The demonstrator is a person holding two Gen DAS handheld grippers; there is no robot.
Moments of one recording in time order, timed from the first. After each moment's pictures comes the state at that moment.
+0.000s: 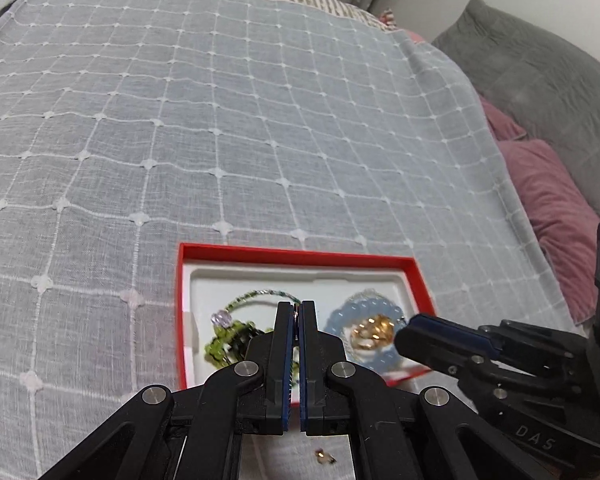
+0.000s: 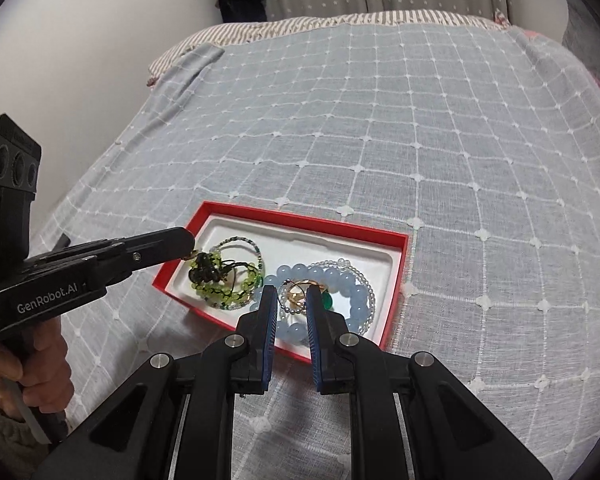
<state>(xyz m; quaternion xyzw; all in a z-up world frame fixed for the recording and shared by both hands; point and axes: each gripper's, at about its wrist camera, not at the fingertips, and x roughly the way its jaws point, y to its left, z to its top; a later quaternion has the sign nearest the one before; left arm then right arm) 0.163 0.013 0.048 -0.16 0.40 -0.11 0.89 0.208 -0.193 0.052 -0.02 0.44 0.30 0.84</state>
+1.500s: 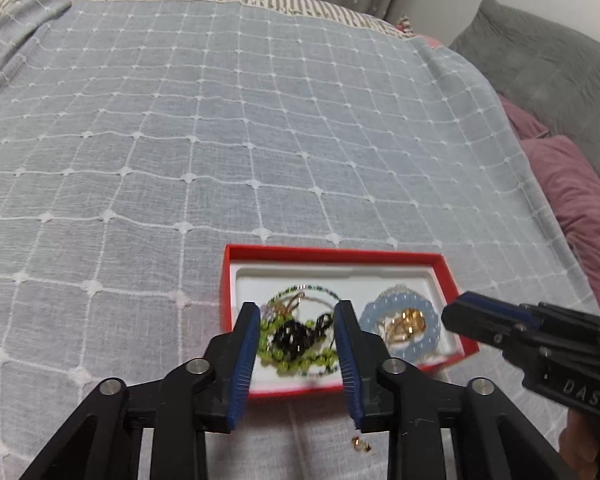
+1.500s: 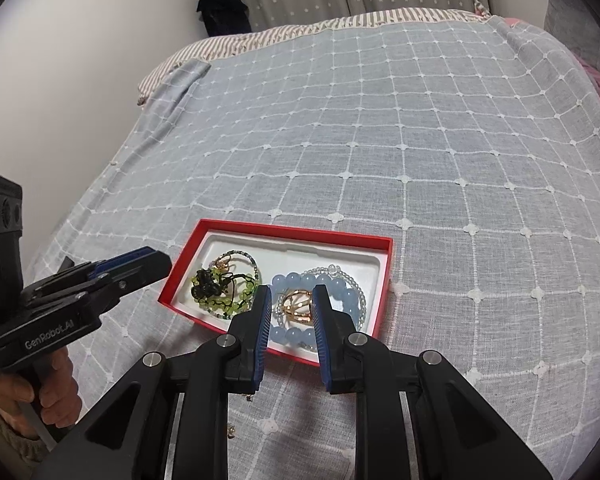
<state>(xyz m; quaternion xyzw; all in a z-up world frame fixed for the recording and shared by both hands) 0.138 0.014 0.055 -0.12 0.39 -0.07 0.91 0.202 -0.203 0.062 0.01 0.44 0.29 0.85</state>
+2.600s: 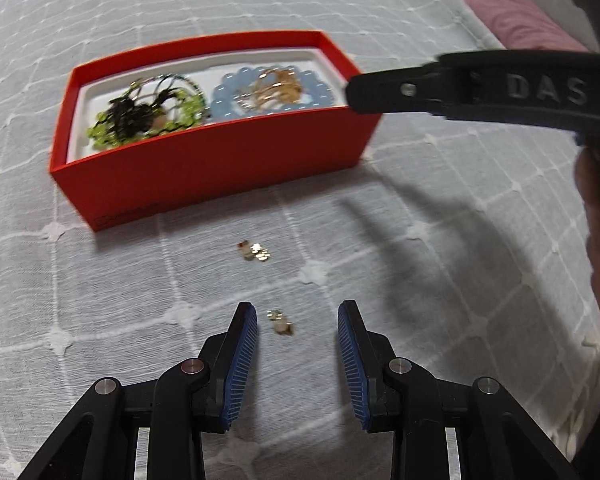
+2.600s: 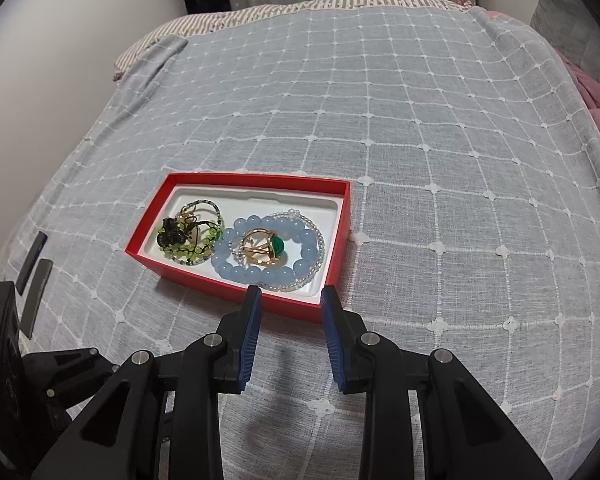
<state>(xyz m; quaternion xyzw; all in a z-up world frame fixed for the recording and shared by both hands) 0.075 -0.071 -0.003 -0.01 0.50 -0.16 0.85 0.182 -0.220 0.049 -0.03 0.47 0.24 0.85</state>
